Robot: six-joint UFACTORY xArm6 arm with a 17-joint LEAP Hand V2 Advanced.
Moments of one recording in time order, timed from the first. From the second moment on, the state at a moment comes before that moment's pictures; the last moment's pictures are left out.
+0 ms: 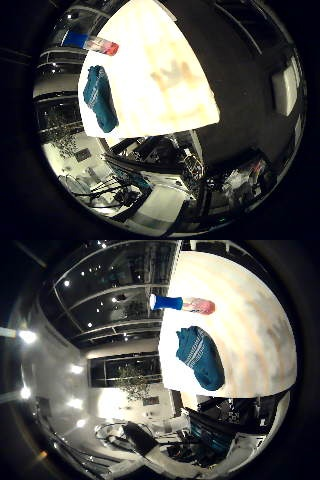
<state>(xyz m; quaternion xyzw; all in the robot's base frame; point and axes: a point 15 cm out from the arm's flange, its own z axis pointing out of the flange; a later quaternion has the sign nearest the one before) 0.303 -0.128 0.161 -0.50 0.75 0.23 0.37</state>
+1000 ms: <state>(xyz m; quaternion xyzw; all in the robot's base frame) 0.442 -0.054 0.135 -0.51 0.67 0.25 0.48</state>
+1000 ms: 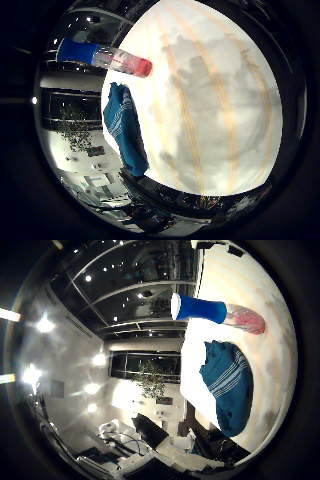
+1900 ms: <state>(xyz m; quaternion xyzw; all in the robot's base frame) 0.503 -0.009 0.113 -0.53 0.65 0.26 0.47</state>
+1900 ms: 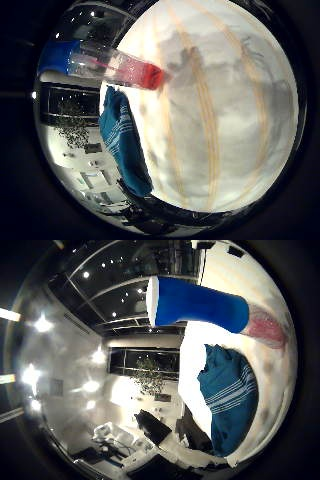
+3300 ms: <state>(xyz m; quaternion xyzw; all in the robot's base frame) 0.599 0.068 0.143 -0.47 0.59 0.29 0.59</state>
